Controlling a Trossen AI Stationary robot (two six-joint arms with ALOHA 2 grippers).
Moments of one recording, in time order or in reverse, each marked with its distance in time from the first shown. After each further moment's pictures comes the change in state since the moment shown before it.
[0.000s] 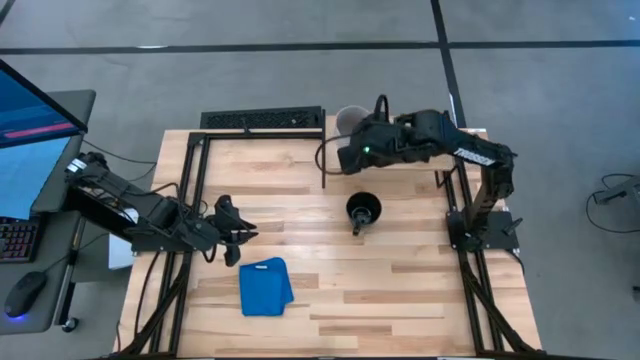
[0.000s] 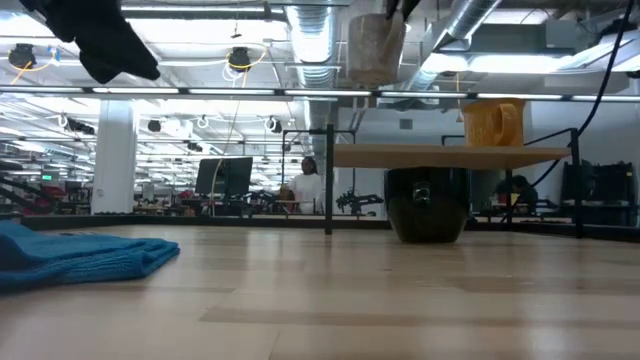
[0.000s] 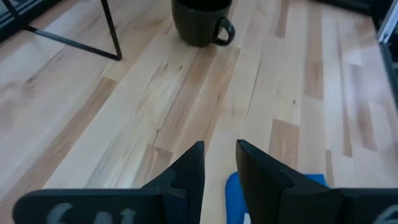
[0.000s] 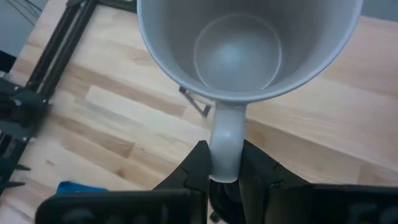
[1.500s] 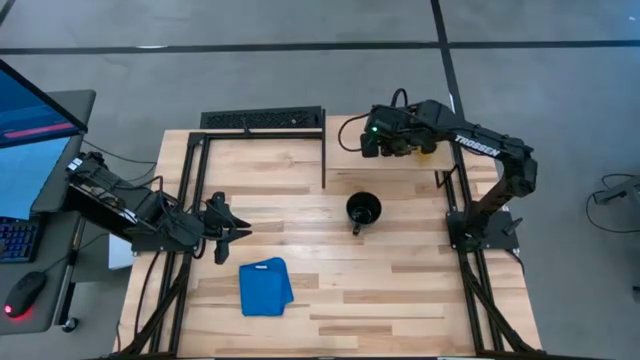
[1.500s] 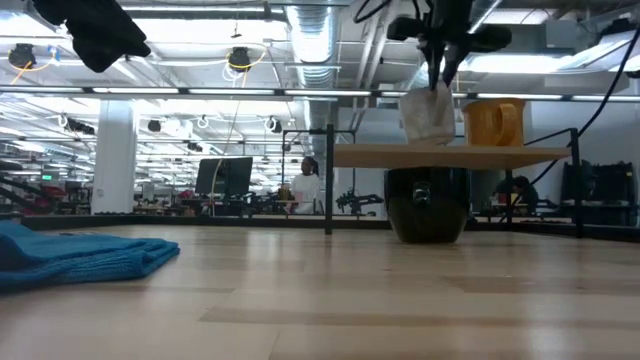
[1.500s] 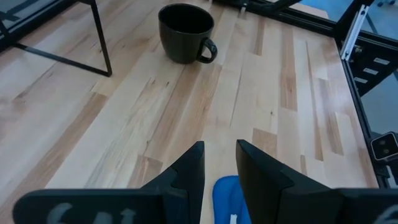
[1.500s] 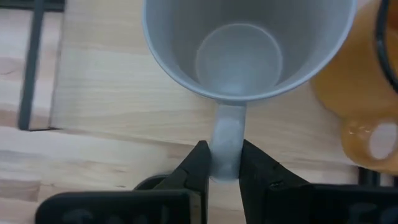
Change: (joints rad) left arm -0.023 -0.127 0.000 -0.024 0.014 0.029; right arm -0.283 -0.188 -0.503 0.122 -0.100 0.010
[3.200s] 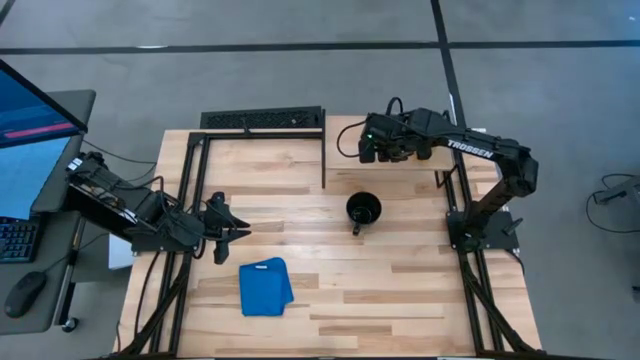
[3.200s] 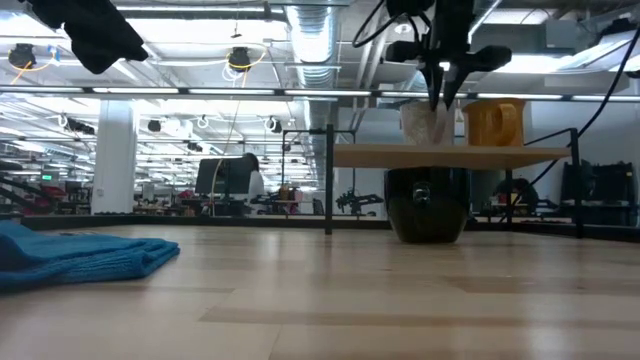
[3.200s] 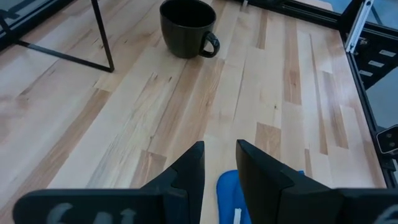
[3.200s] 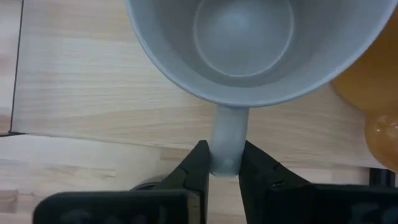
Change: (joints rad) left arm 0.000 0.000 0.000 -0.023 0.004 0.005; right arm -0.009 -0.002 -0.145 0.101 -0.023 0.018
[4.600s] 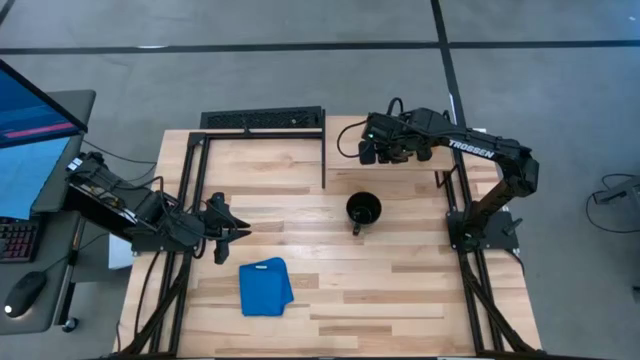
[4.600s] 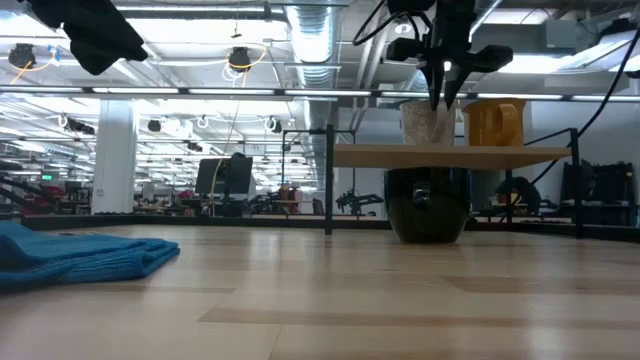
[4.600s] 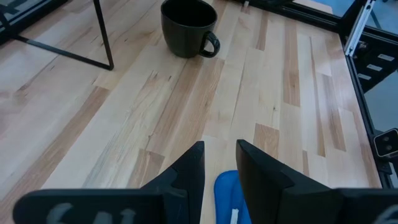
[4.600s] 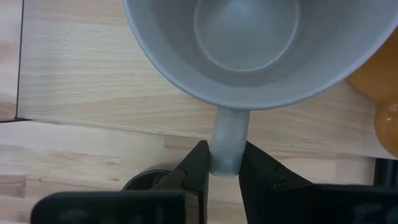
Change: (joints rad) left arm 0.000 0.000 0.000 0.000 0.001 -0.022; right arm -0.005 -0.007 -0.002 -0.004 -0.051 -0.004
